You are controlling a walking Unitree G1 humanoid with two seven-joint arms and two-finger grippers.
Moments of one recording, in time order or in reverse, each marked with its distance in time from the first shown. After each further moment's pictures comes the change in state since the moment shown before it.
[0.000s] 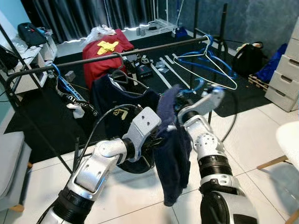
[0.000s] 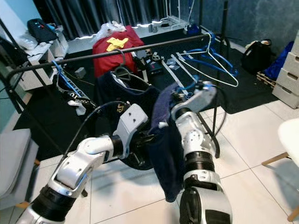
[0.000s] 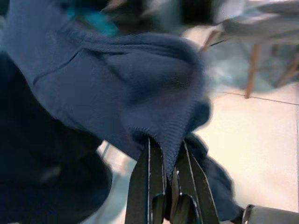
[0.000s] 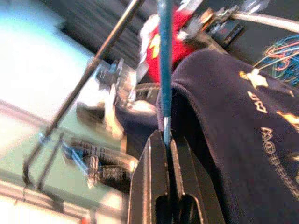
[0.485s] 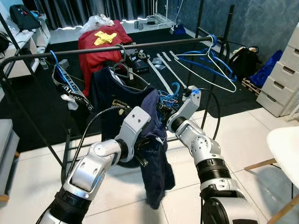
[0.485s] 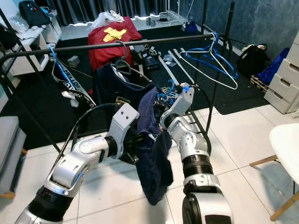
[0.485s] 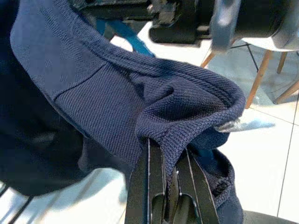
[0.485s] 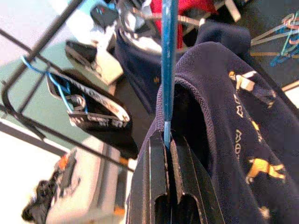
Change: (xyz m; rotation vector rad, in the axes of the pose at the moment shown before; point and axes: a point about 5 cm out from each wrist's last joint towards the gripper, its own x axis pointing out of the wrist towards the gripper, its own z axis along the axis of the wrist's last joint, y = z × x) left arm -0.013 0.006 -0.008 -0.073 0.082 0.095; right arm -0.002 0.004 -0.024 -0.092 0.177 0.065
